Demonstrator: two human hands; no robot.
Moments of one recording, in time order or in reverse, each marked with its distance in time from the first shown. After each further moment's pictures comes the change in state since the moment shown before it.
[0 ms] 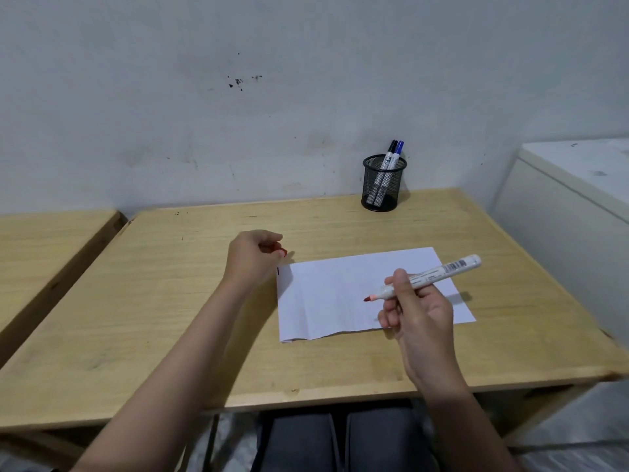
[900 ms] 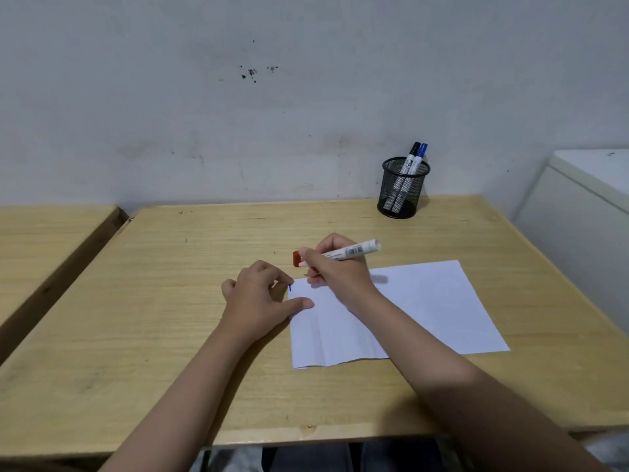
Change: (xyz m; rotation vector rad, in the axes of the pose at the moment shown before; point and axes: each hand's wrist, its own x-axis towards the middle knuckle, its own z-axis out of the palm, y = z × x) left_hand -0.017 -0.040 -0.004 0.353 -0.079 0.130; right_hand 0.093 0.055 0.099 -0.393 -0.322 0.096
